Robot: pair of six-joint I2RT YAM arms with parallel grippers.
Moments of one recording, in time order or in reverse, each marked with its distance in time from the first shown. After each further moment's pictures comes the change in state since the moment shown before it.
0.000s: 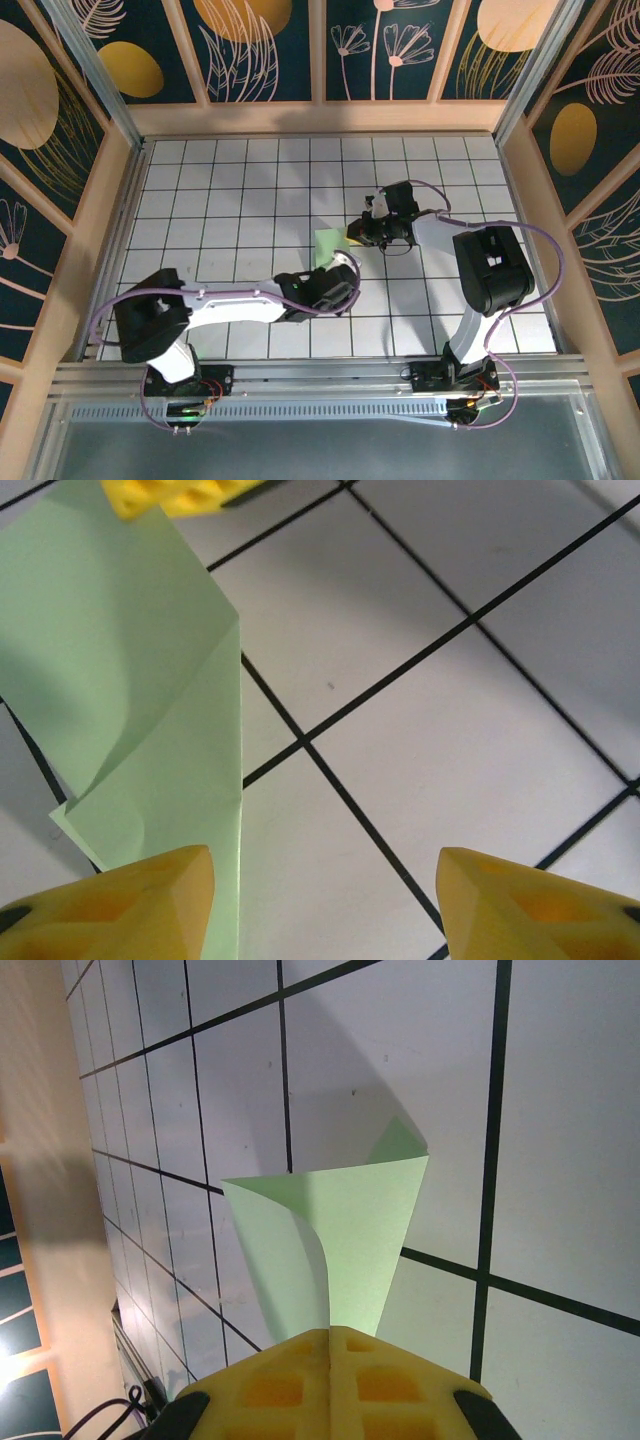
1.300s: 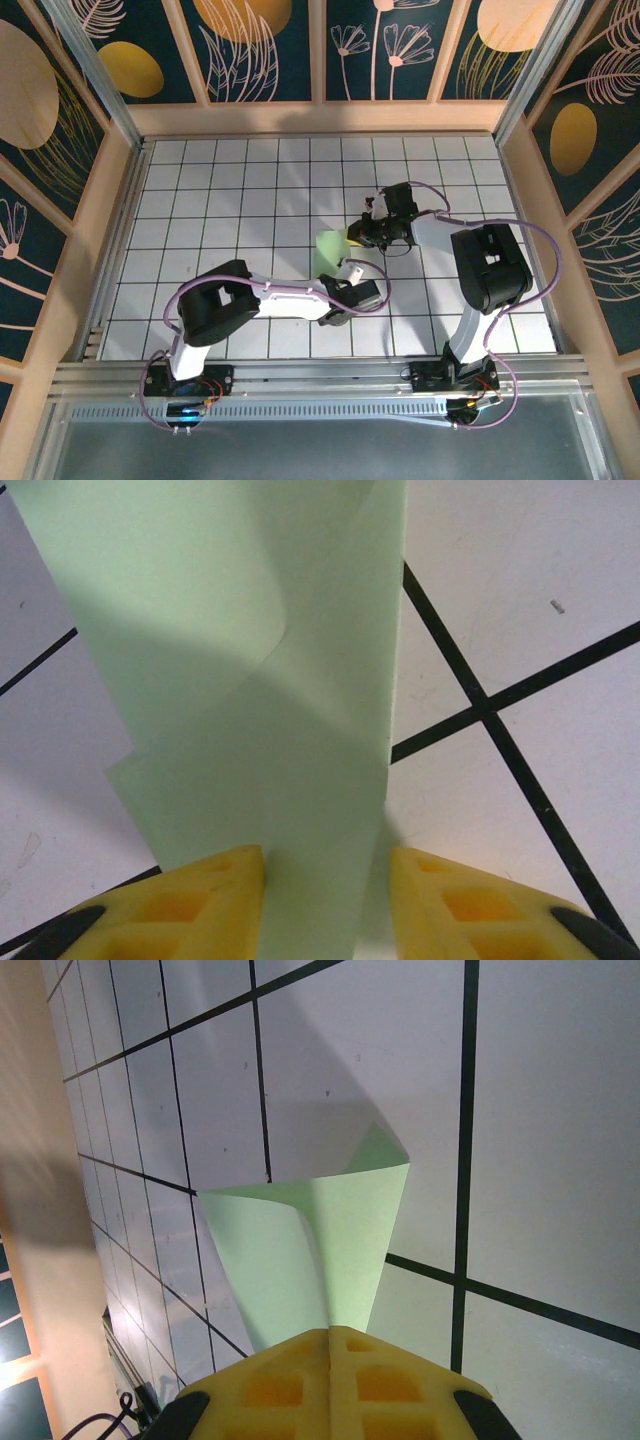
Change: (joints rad) left arm -0.022 0.320 0.205 -0.276 -0.283 -0.154; right arm 0.000 0.018 0.000 -0.001 0.014 0.000
